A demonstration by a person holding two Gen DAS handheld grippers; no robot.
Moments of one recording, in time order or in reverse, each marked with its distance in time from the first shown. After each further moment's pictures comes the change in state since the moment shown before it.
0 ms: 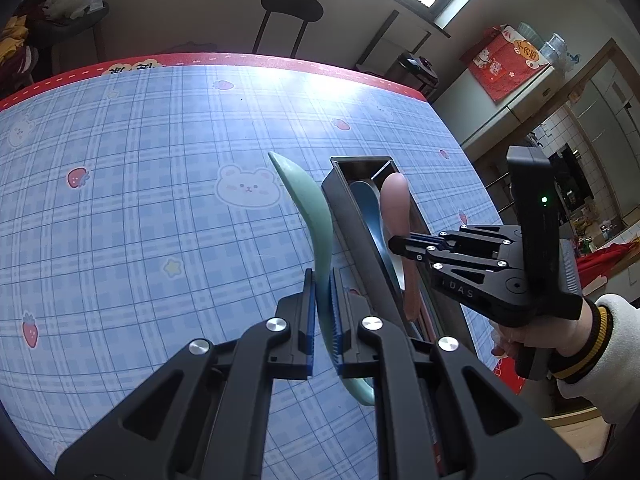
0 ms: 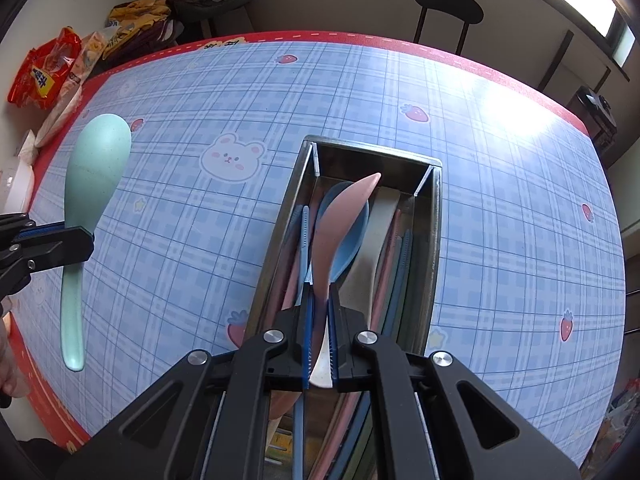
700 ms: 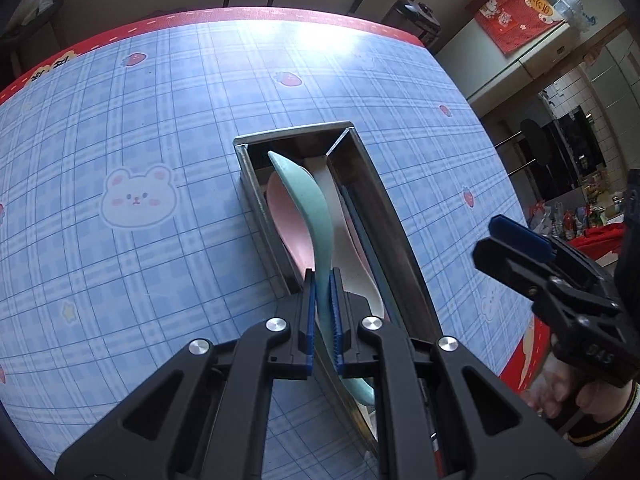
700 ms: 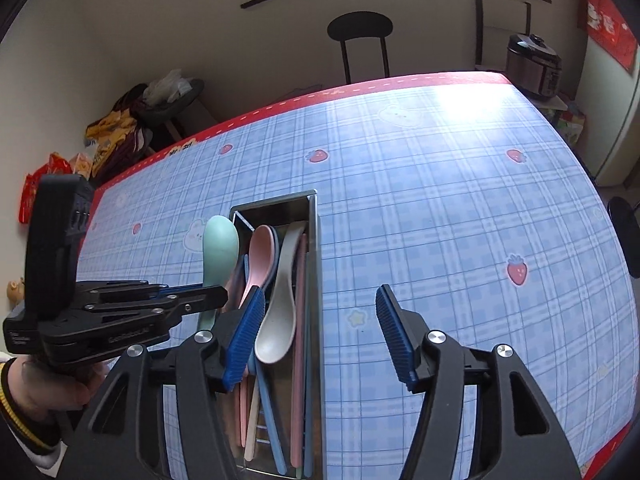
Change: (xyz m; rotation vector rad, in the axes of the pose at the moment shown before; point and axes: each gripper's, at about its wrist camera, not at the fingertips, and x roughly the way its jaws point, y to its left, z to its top) left arm 0.108 -0.074 0.043 0.055 0.204 0.055; right arm -0.070 -0.093 -0.043 0.333 -0.220 0.088
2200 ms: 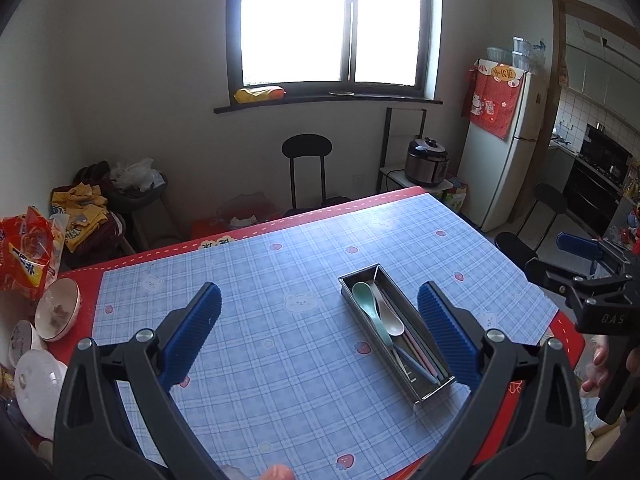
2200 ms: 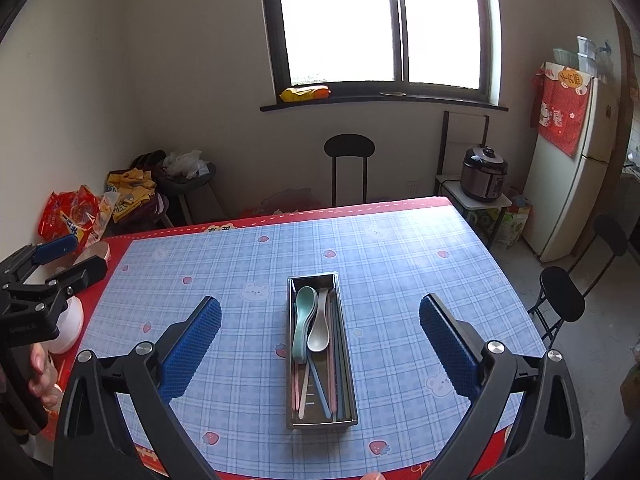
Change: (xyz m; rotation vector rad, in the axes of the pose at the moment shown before) left arm -0.302 -0.046 -0.146 0.181 -0.625 0.302; right arm -0.223 0.112 -0.058 -0.091 -0.374 -0.162
